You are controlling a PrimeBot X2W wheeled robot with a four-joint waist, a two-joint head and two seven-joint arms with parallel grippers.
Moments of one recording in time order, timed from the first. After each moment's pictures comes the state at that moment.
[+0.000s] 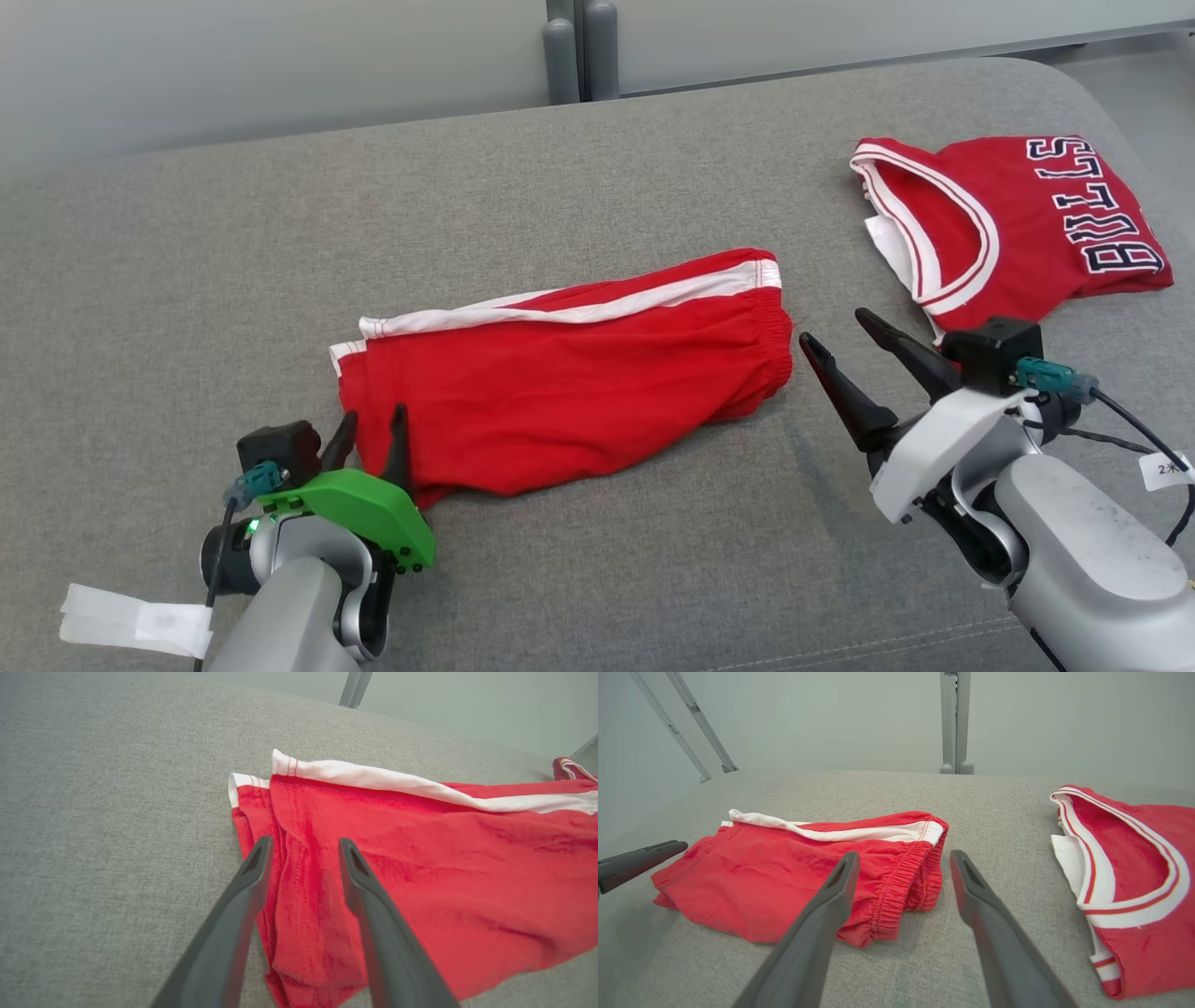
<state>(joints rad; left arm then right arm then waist) -0.36 0.02 -0.35 0.71 -0.58 0.04 -0.22 -0.34 -0.36 0.62 0.35 0.57 0.10 -0.16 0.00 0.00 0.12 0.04</state>
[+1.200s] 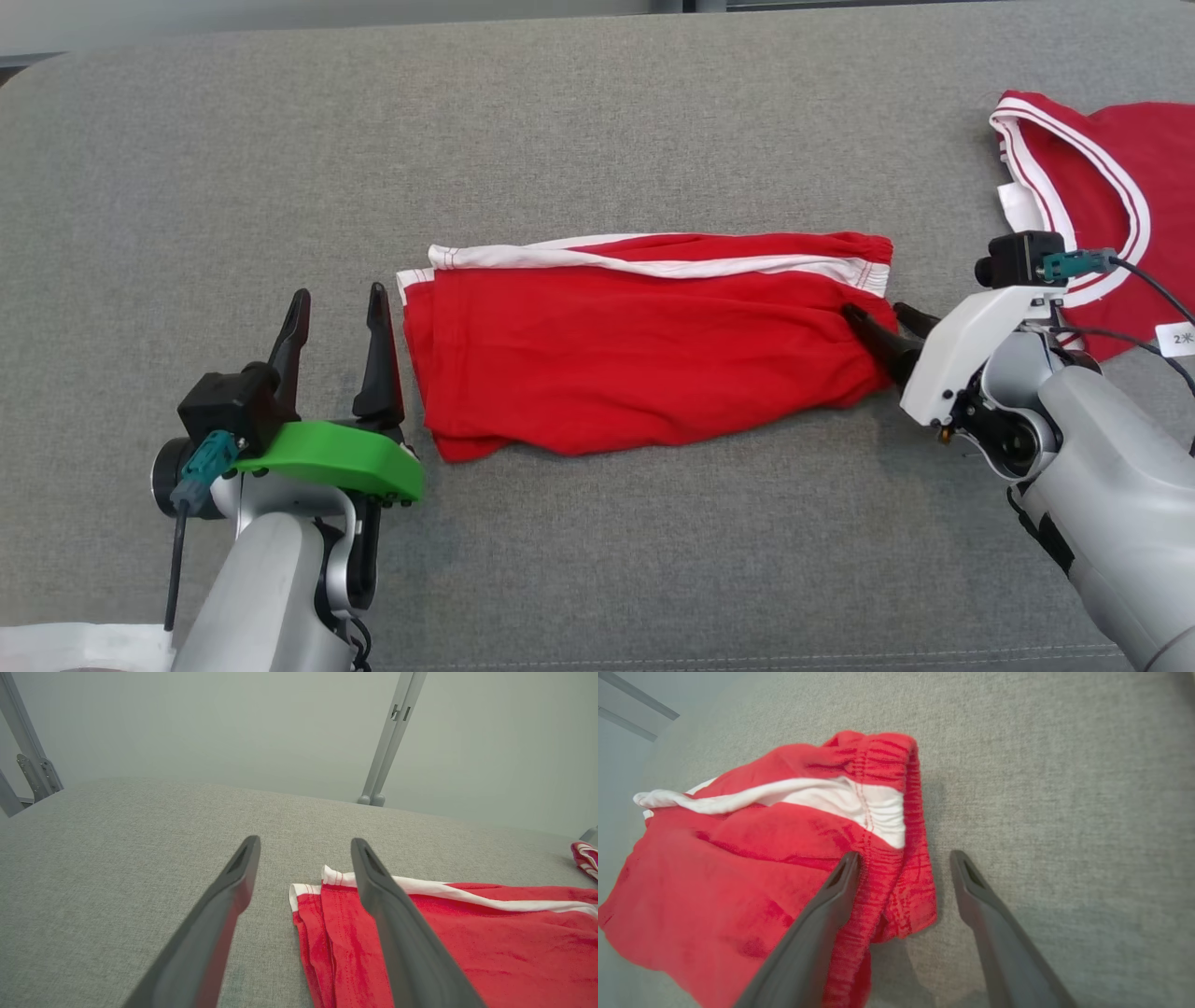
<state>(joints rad) -0.29 0.04 -0.26 0.26 -0.43 0.12 -0.25 -0.55 -0.31 0.55 0.68 0.85 0.11 0.19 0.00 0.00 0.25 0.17</state>
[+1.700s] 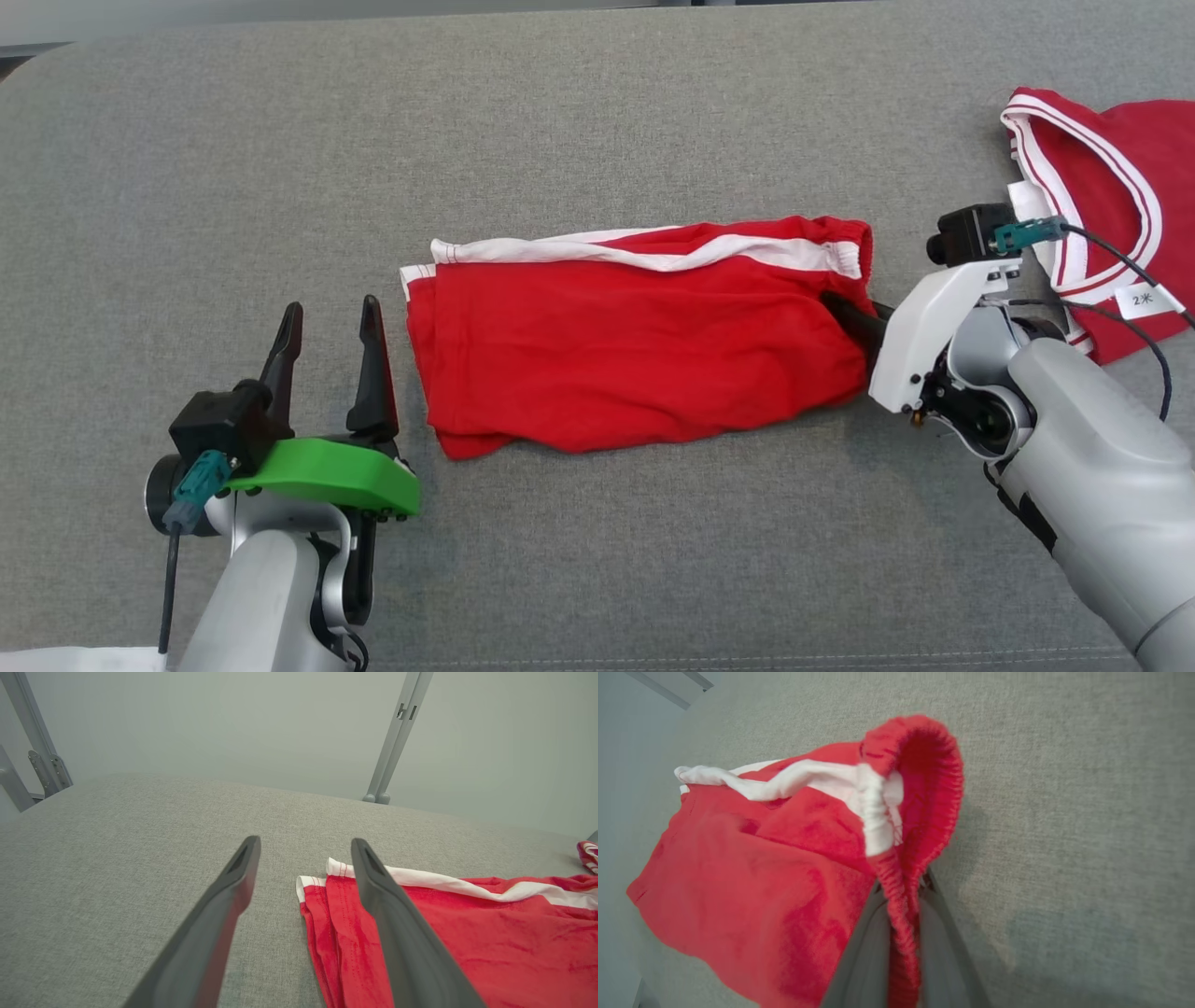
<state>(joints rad) -0.24 0.04 -0.25 0.22 -0.42 0.12 -0.25 -0.61 -0.30 0.65 0.65 0.88 0.12 0.25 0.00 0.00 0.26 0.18</state>
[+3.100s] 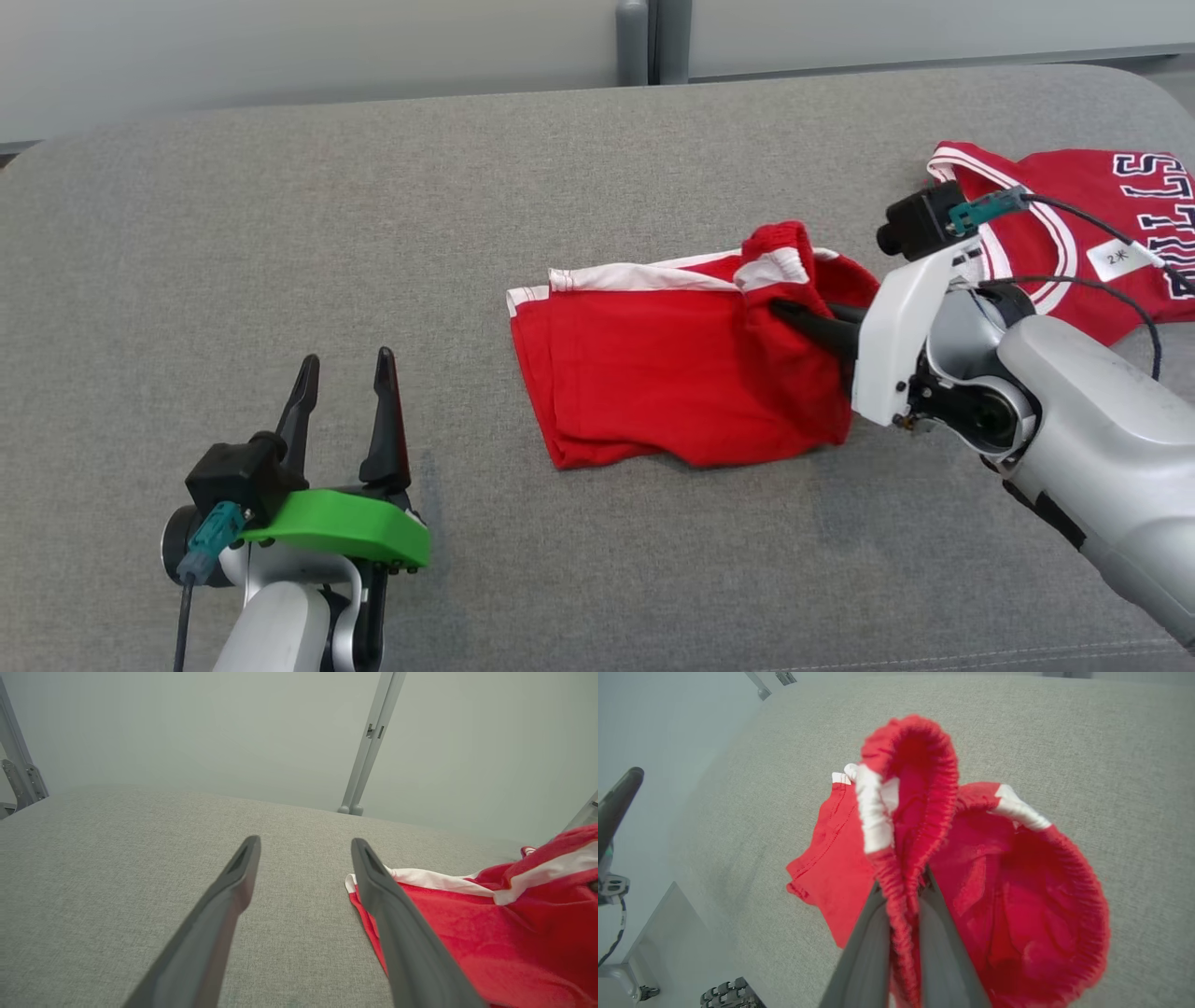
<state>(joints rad) -0.15 0.04 -0.26 0.17 -0.43 0.12 -0.25 -0.67 -0.44 0.90 0.40 1.04 0.12 0.32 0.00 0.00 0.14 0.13</state>
